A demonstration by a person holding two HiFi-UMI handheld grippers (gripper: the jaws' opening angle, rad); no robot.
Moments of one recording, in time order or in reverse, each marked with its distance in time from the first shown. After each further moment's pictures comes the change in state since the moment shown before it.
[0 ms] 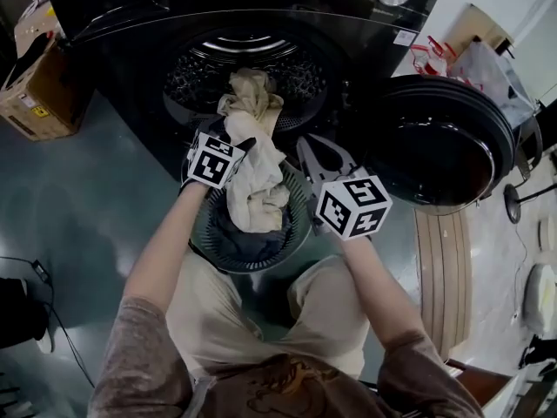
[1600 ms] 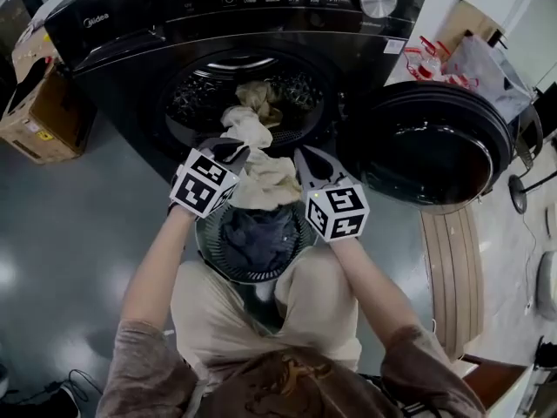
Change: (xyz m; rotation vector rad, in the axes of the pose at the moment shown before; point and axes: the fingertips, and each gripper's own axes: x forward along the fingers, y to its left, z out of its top) left arm -0.066 -0.029 0.053 0.149 -0.039 -0.180; right arm 0.021 -0.018 -0.024 -0.080 -0.005 -0.116
